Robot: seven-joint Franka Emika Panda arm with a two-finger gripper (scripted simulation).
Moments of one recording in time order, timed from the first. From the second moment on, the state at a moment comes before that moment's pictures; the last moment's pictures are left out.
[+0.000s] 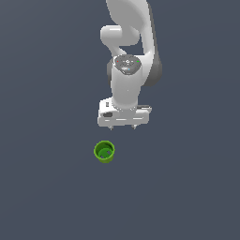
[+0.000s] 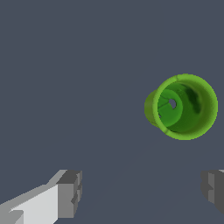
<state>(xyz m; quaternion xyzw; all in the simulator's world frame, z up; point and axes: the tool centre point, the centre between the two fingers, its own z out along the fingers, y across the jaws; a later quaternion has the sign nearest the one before) -0.002 0.012 0.171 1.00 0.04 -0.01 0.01</state>
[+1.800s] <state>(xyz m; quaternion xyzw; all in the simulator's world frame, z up) 0.057 -0.017 0.138 0.98 -0.18 0.01 0.03</state>
